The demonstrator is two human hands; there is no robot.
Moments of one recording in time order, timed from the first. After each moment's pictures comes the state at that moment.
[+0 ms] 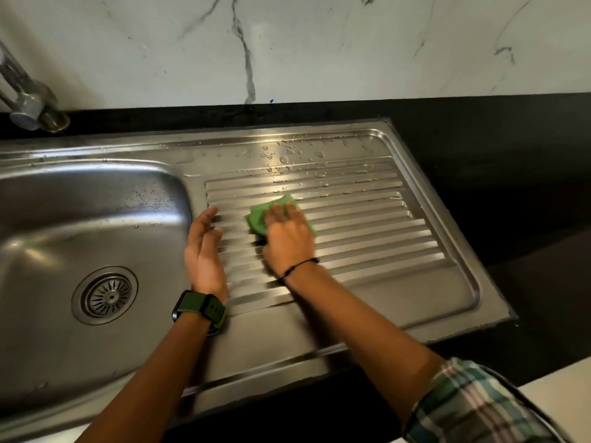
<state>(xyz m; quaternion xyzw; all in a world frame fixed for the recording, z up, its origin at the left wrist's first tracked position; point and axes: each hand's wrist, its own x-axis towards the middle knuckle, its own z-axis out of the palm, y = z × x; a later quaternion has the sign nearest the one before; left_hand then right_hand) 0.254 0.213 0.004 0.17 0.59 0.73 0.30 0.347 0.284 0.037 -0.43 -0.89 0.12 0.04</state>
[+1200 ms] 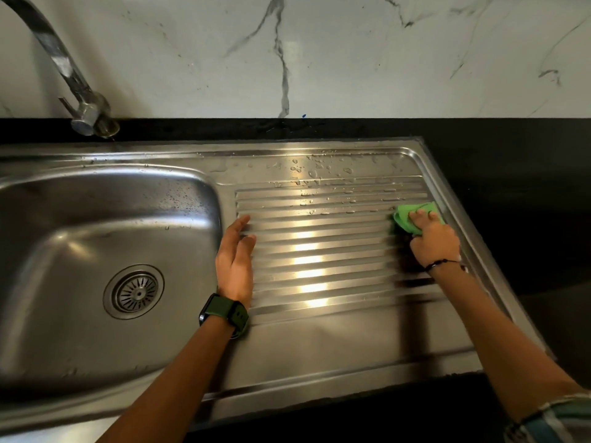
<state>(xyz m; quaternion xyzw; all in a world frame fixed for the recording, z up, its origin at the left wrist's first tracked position) 0.255 0.210 0.015 0.19 0.66 0.66 0.31 0.490 0.395 0.041 -0.63 -0.77 0.11 0.02</state>
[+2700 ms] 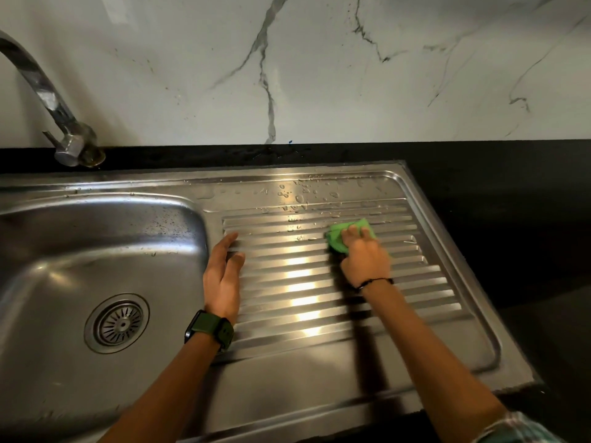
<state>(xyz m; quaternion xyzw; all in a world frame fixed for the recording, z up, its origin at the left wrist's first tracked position) 0.243 0.226 0.019 0.21 0.67 0.63 0.32 0.414 0.365 0.045 -0.54 -0.84 0.11 0.00</state>
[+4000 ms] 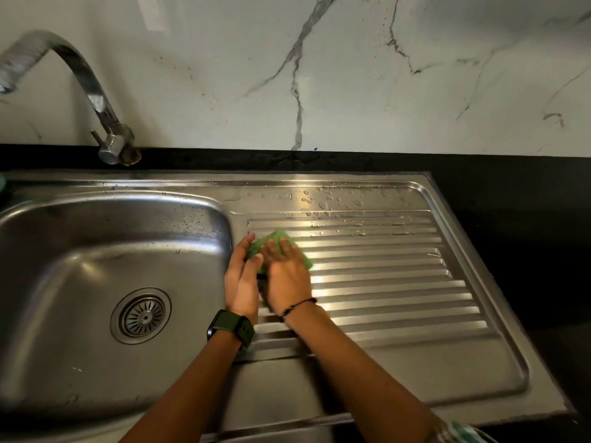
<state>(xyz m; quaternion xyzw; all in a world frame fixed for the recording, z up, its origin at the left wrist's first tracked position) 0.239 0.226 0.018 0.17 0.63 0.68 0.33 0.297 0.280 0.023 -0.35 -0.93 0.13 0.05</state>
